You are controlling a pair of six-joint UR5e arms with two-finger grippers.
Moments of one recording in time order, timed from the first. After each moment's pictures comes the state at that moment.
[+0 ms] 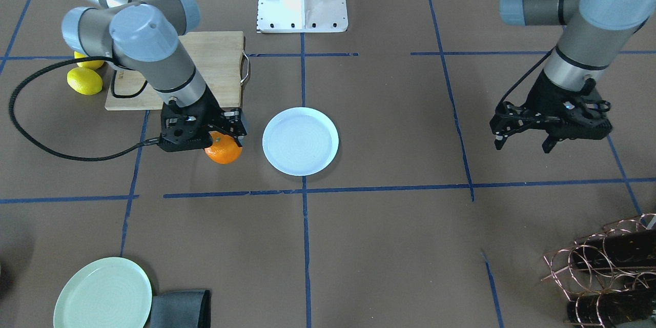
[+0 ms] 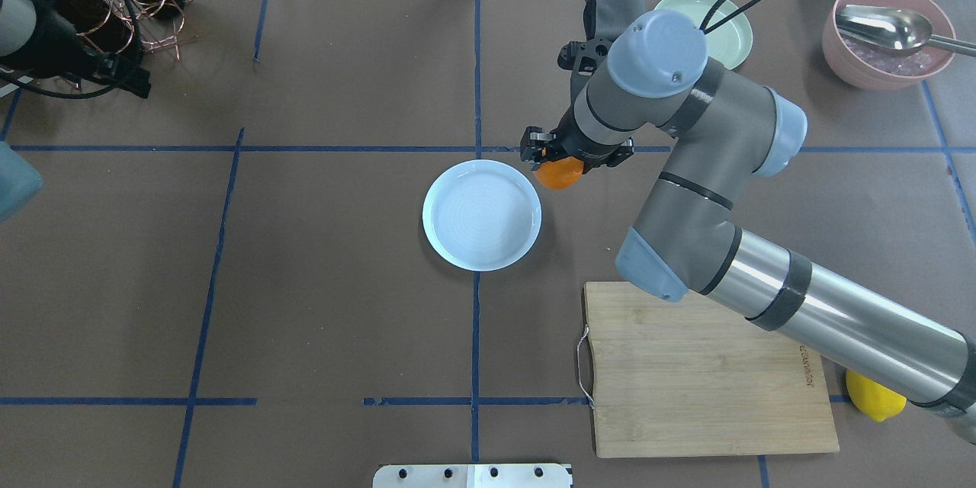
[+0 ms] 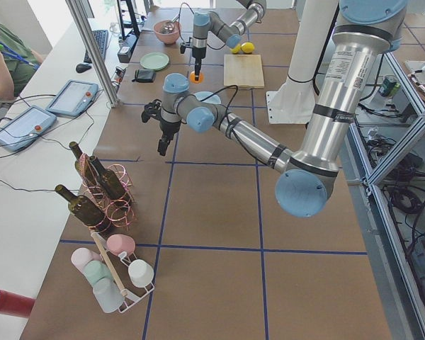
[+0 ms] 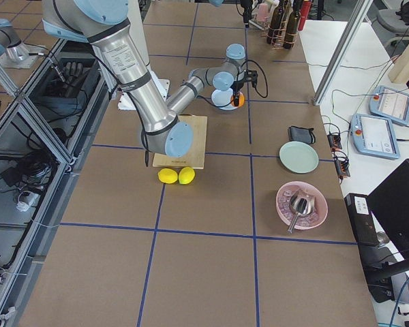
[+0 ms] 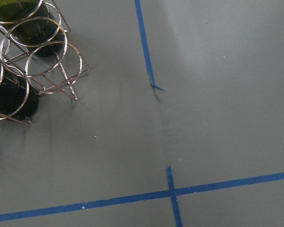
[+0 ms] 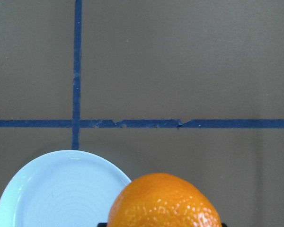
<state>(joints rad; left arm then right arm) -1.10 -1.81 -1.81 -1.73 -2.06 -0.49 0.65 -0.90 1.57 -1.36 1.96 1.17</state>
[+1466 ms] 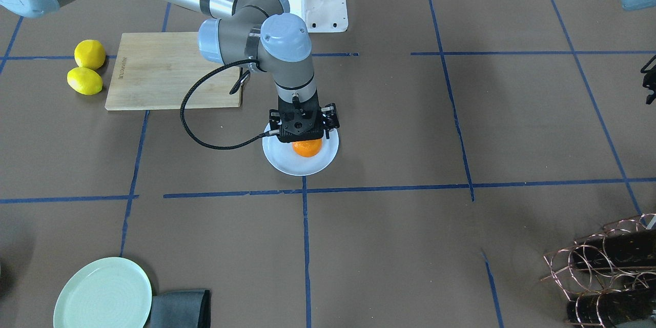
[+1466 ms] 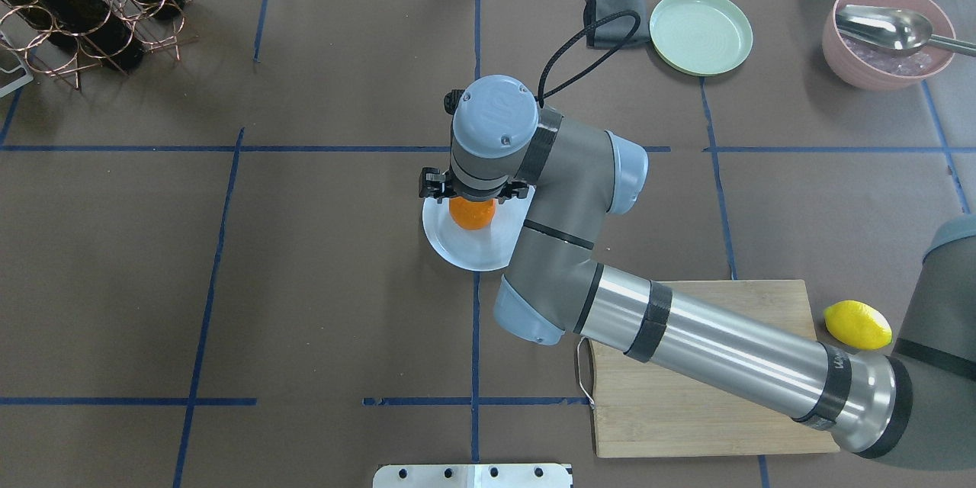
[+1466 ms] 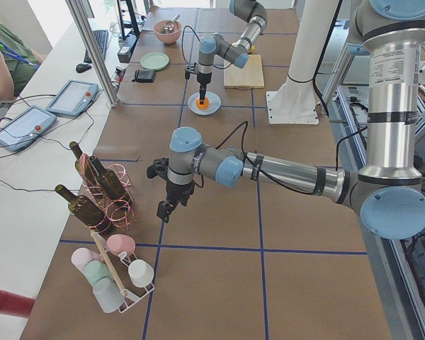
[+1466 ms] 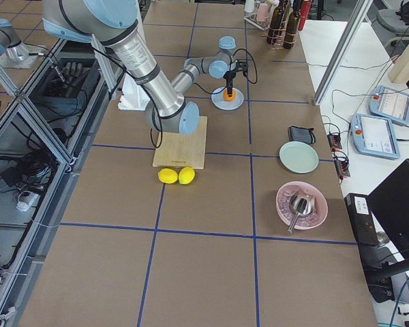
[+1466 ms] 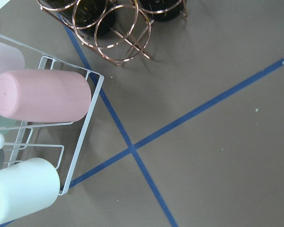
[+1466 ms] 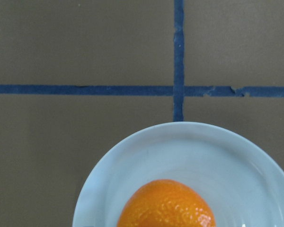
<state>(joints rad) -1.36 -1.50 -1.80 -1.77 -2.06 0.20 0.53 -0.71 1.38 -1.39 1.84 1.21</state>
